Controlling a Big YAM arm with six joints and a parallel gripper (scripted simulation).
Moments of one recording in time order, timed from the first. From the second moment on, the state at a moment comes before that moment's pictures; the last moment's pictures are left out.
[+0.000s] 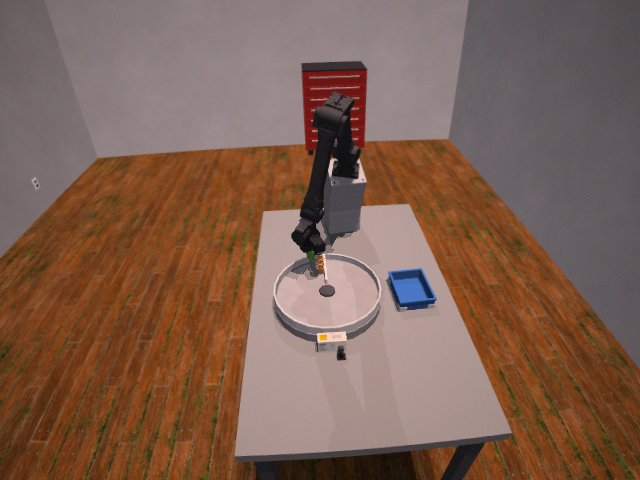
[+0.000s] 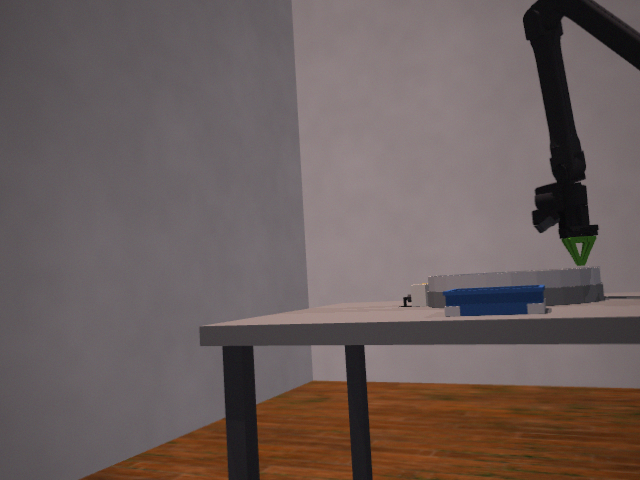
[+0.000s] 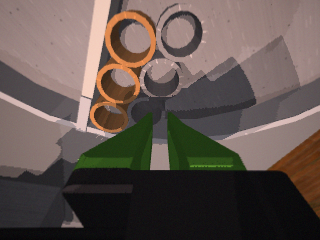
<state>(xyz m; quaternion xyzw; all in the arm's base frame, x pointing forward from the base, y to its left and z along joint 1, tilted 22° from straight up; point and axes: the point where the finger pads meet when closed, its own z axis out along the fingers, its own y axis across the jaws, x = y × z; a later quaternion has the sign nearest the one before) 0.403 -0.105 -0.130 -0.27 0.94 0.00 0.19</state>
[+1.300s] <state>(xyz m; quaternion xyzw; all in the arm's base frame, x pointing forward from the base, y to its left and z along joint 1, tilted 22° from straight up) 0.404 -0.105 -0.130 -0.27 0.94 0.00 0.19</state>
